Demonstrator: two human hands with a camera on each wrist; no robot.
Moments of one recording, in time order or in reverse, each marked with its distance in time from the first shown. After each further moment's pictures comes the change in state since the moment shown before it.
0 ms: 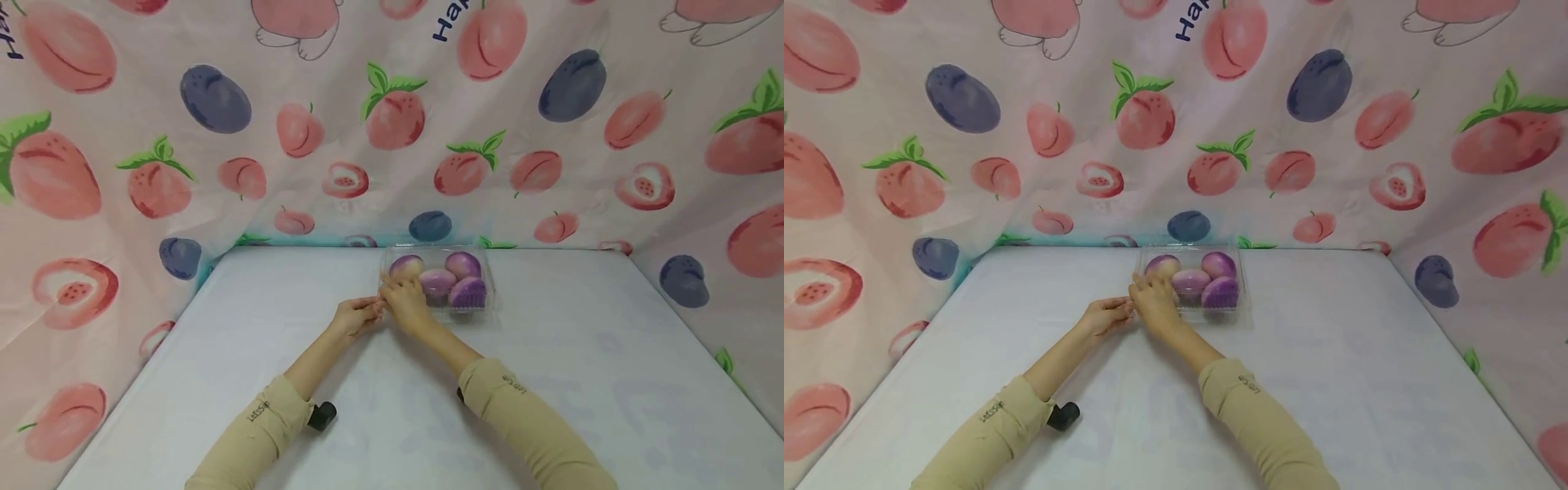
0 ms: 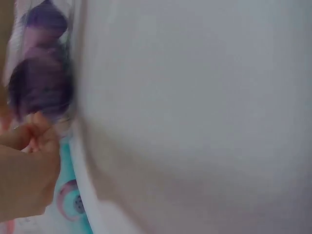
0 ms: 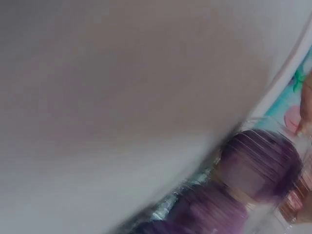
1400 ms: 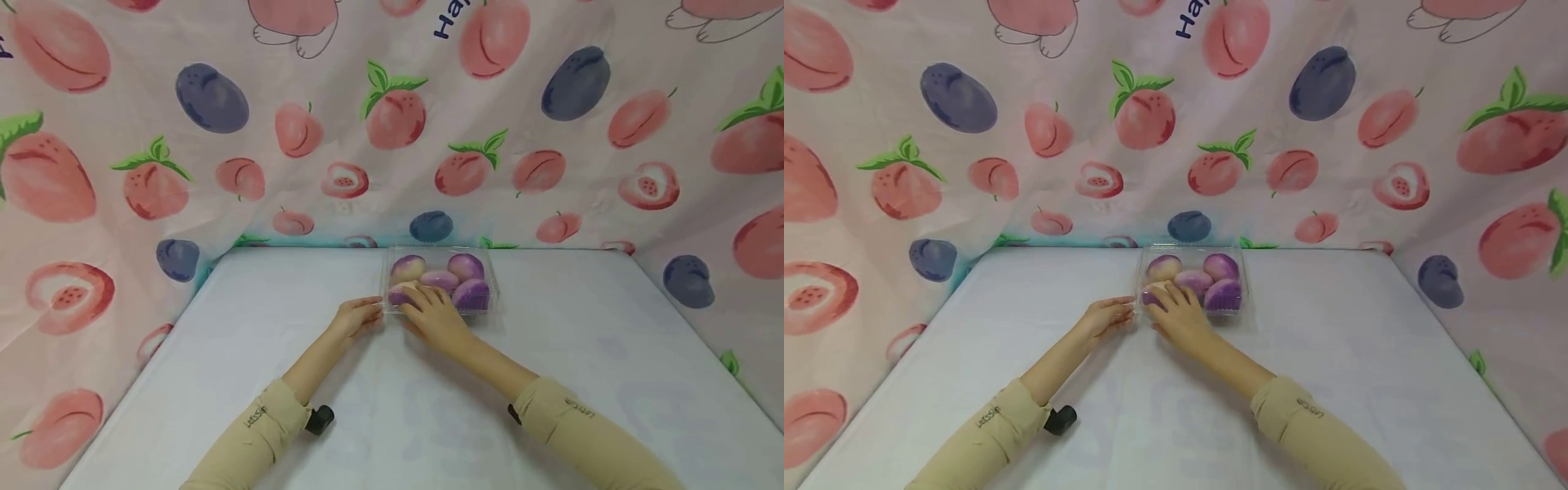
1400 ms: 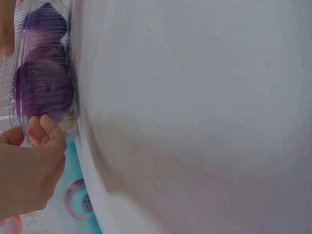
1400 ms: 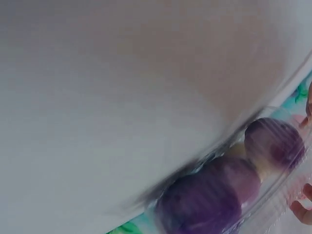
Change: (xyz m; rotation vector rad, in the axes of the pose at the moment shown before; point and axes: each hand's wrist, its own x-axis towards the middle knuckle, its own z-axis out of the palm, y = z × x) left_hand -0.007 0.007 0.000 0.070 0.003 -0.029; right_hand -0.046 0.022 -0.032 -0.222 0.078 -0.245
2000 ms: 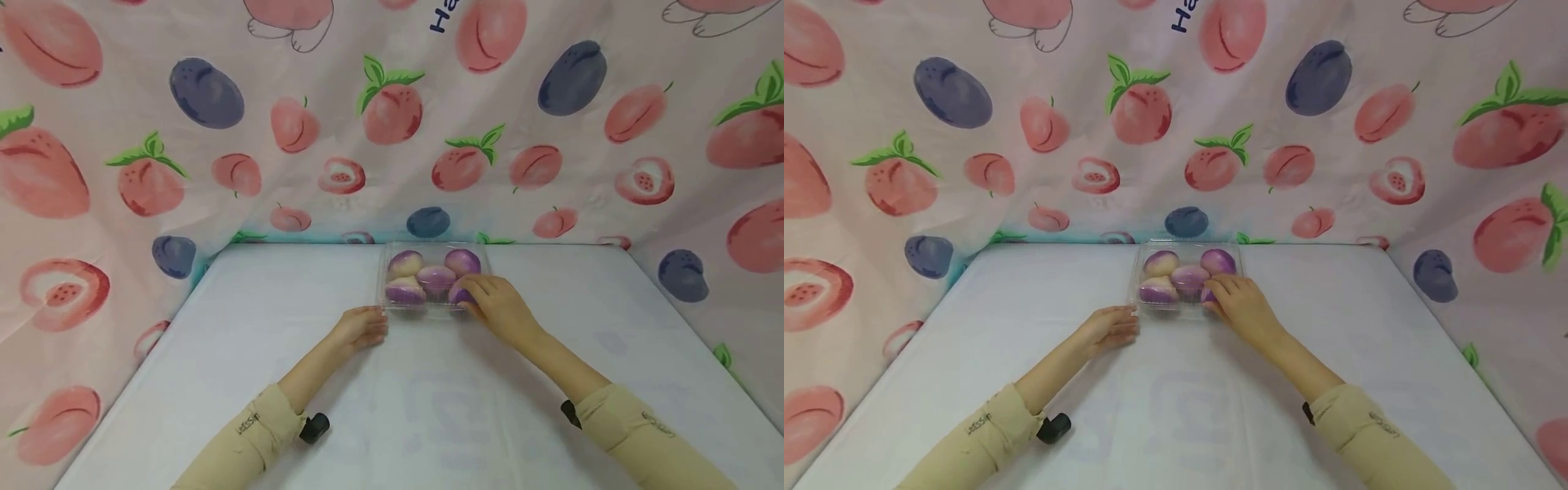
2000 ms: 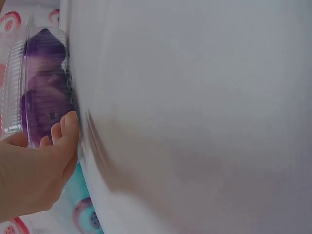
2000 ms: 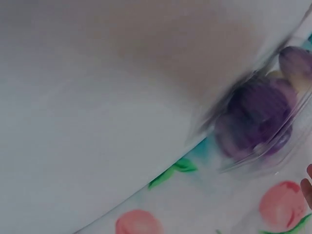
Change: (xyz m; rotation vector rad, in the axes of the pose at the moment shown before) left_hand -0.018 -0.008 0.009 0.072 -0.047 -0.107; right_hand -0.048 0.063 -0.044 0.066 0.150 0.057
